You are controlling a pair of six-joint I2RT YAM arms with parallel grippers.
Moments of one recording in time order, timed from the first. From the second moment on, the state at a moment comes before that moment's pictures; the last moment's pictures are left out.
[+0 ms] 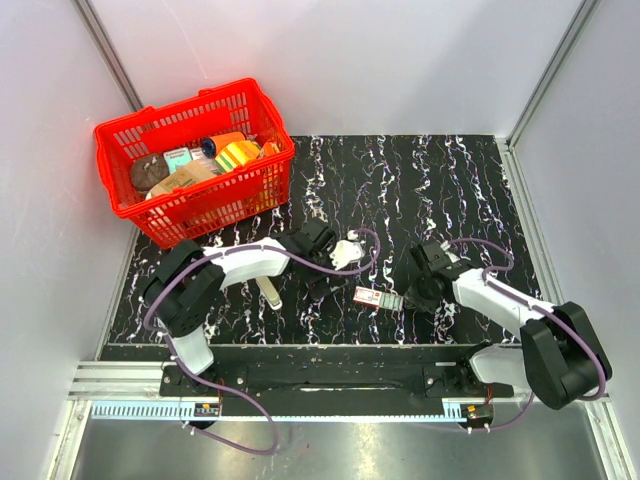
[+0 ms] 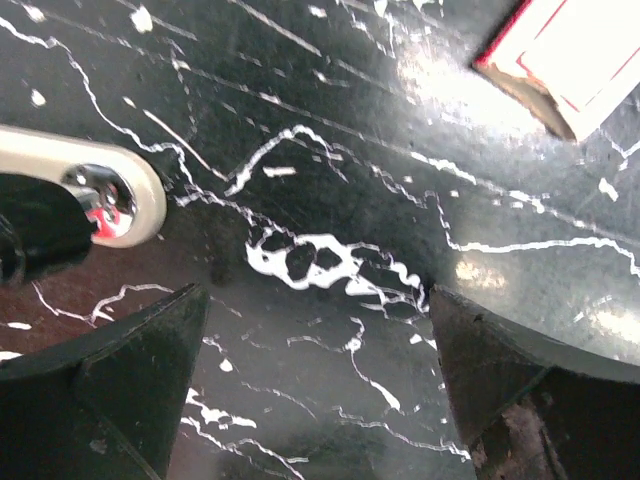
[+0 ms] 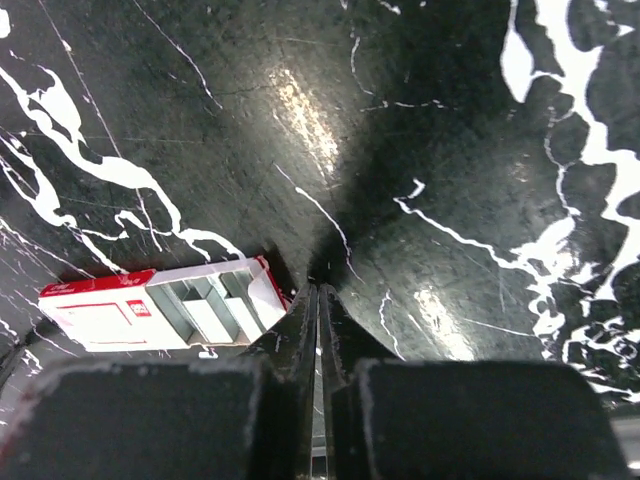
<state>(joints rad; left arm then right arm) -0.78 1.74 1.02 -0.35 0.16 0.41 0.45 1.23 0.57 -0.57 0.08 1.04</state>
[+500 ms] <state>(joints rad) -0.83 1.82 1.10 -0.28 0.16 0.40 0.44 1.31 0.59 -0.50 -0.01 1.03</state>
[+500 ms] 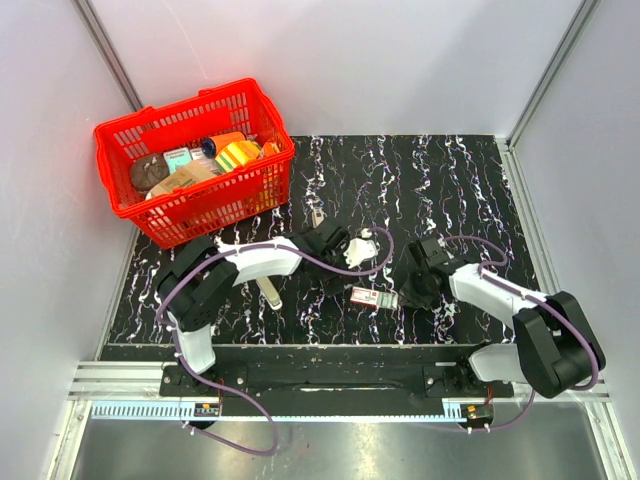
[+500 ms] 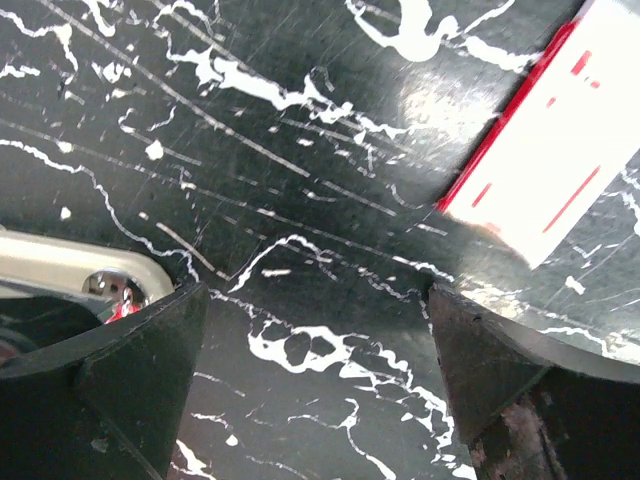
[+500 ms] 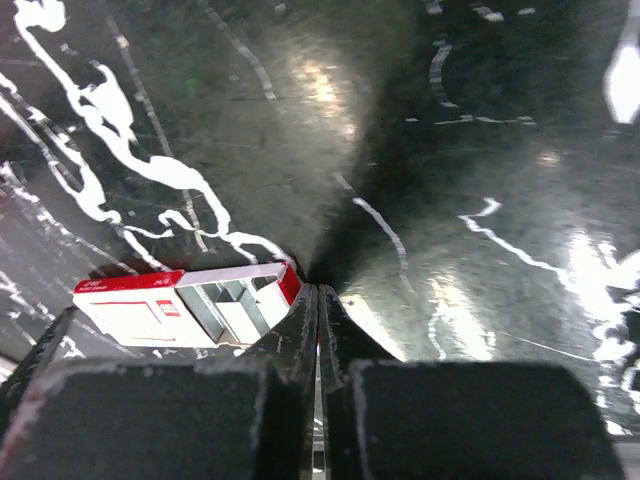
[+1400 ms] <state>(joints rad) -0.87 1.85 1.13 -0.26 0.17 0.39 0.45 1.43 0.62 -0.28 -0.13 1.04</state>
